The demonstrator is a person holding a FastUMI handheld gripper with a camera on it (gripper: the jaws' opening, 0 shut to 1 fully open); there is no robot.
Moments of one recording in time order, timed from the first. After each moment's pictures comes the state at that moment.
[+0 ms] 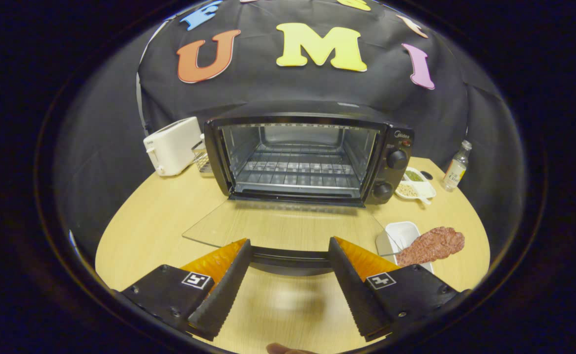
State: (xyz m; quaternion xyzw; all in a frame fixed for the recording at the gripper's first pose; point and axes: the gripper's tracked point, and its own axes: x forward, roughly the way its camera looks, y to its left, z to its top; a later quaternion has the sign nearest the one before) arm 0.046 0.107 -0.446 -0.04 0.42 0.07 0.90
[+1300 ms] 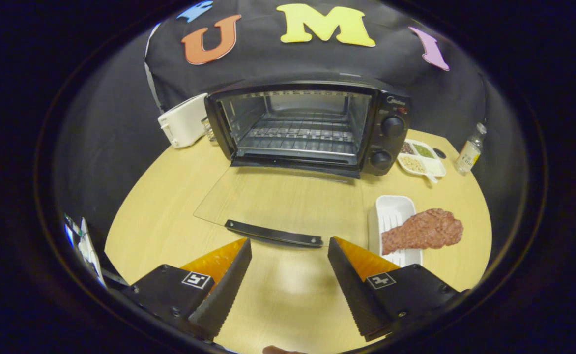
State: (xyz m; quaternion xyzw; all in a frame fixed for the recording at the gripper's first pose) arm 0.016 0.039 -0.428 -0.03 0.50 0.14 0.85
